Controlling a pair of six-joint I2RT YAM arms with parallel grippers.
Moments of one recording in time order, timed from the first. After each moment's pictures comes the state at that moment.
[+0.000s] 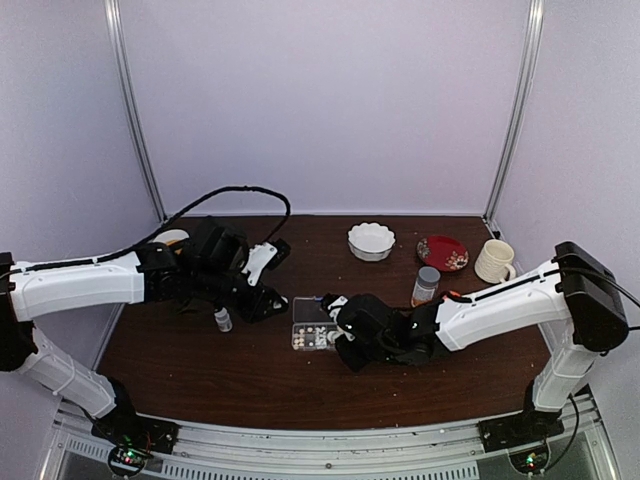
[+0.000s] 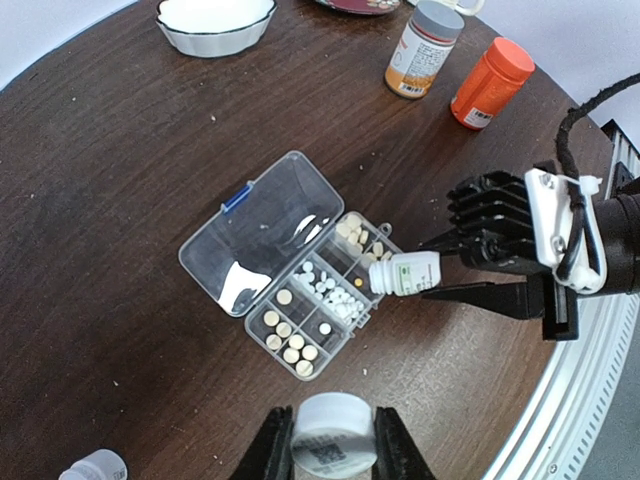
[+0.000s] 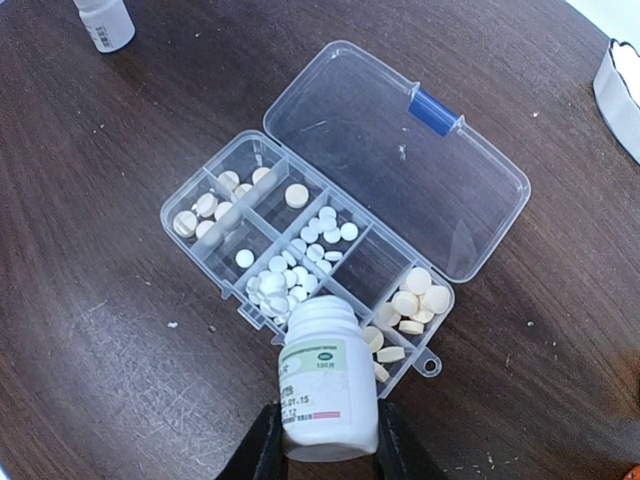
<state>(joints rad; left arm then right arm) -0.88 1.36 1.00 -0.39 0.14 -0.15 1.16 1.72 0.96 -0.12 0.35 0.30</state>
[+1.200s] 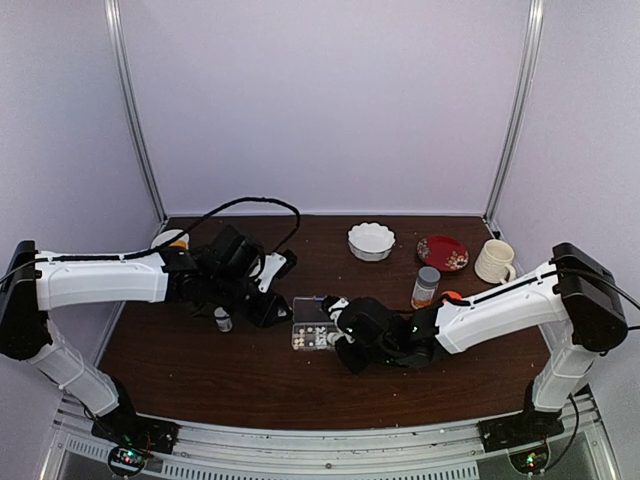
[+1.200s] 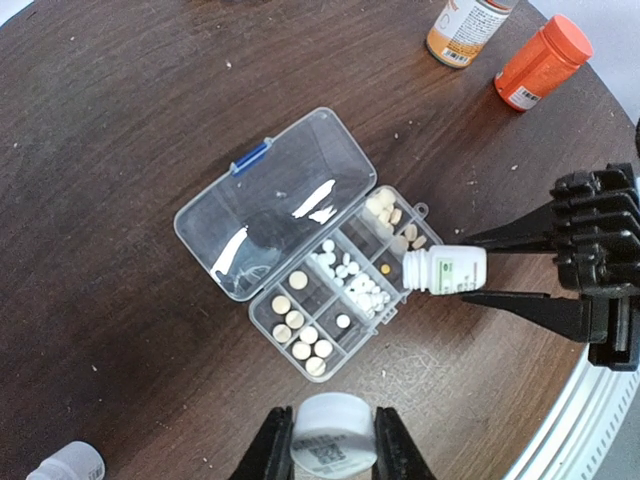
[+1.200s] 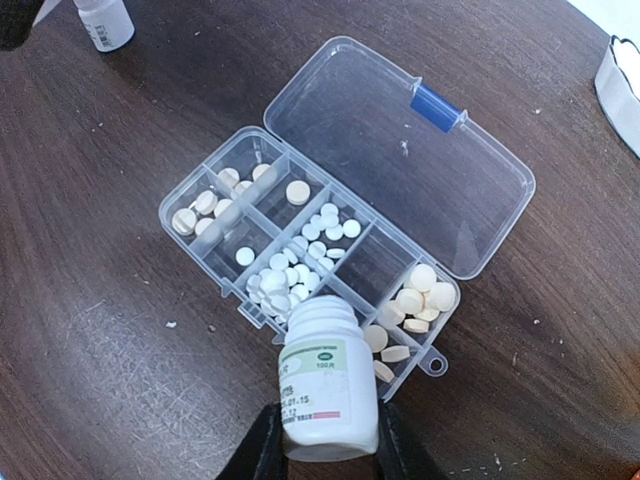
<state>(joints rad) -0.88 1.49 1.01 -0.38 0.11 -0.23 1.17 1.72 0.94 -0.08 0.36 0.30</state>
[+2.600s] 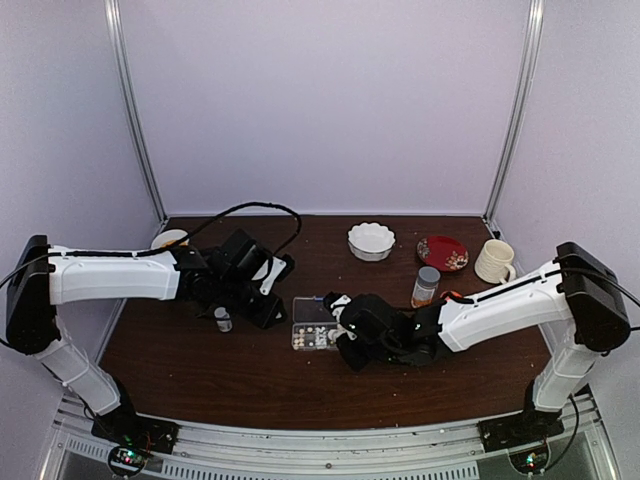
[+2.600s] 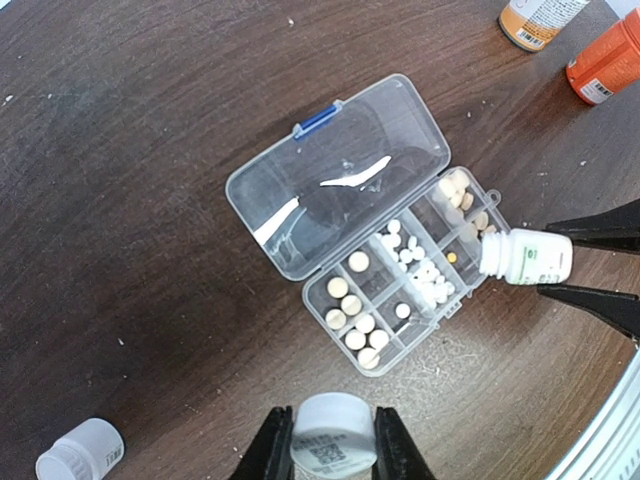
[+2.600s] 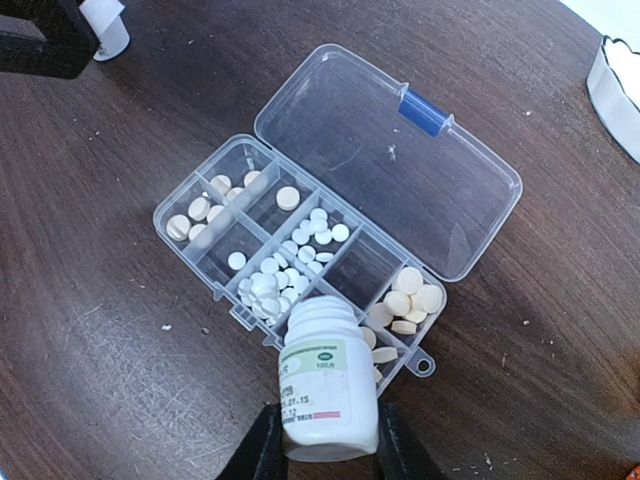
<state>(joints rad) -0.88 1.55 1.04 -0.45 0.00 -0.26 1.15 1.71 0.93 -0.08 0.36 0.30</state>
